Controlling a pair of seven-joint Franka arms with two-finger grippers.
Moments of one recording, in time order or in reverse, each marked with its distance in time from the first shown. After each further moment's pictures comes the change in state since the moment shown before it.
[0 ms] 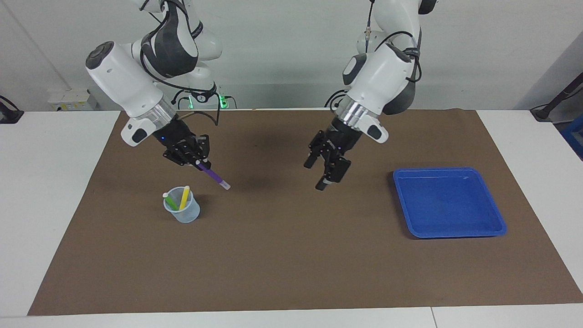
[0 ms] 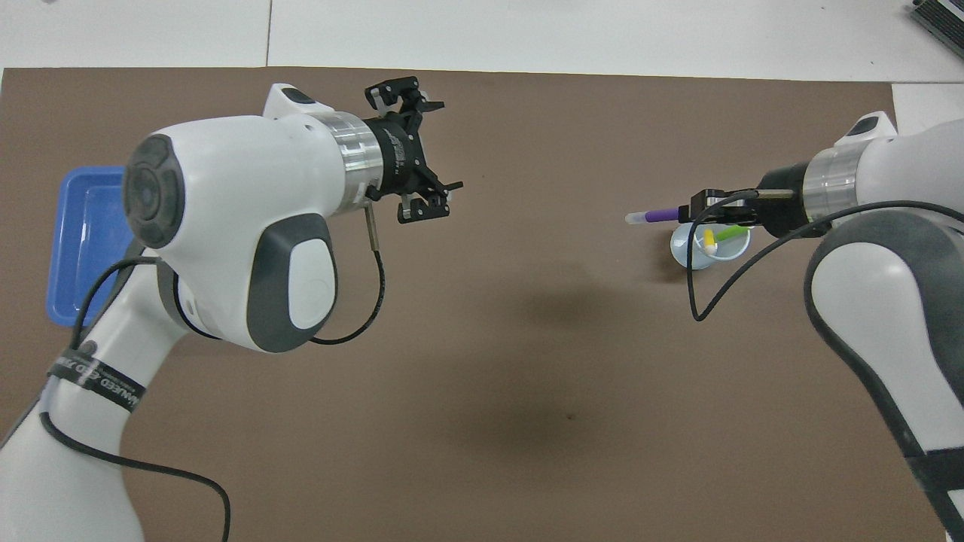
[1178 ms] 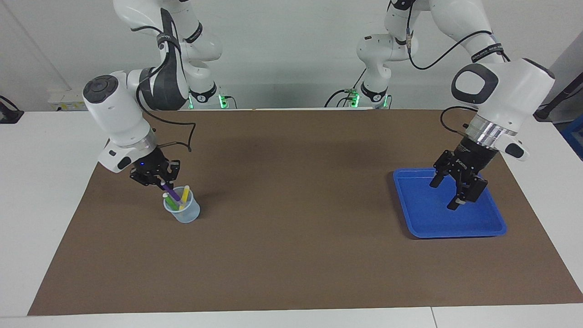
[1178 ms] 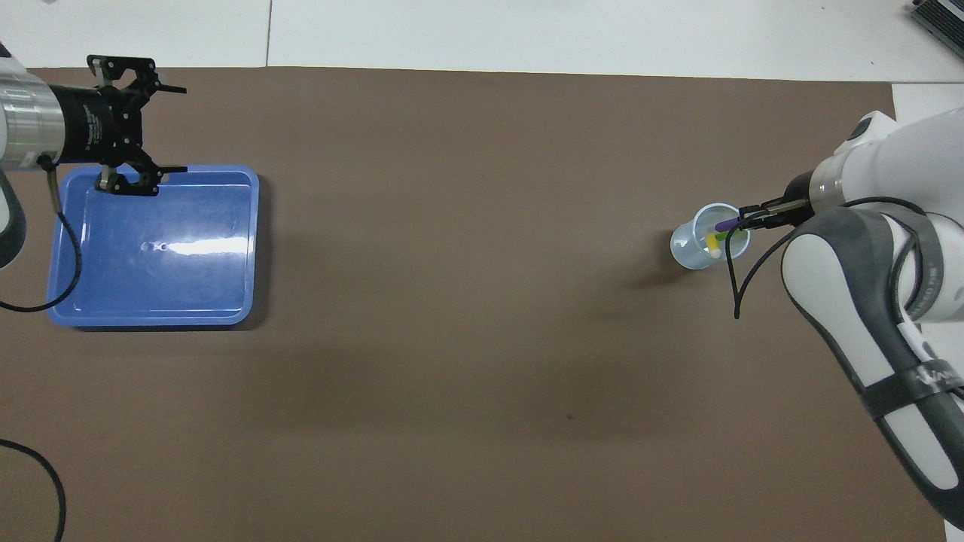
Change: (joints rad) left arm 0.433 -0.034 0.012 0.003 0.103 -0.361 0.821; right arm -0.066 0.124 -0.002 -0.020 -0.282 0.065 -0.130
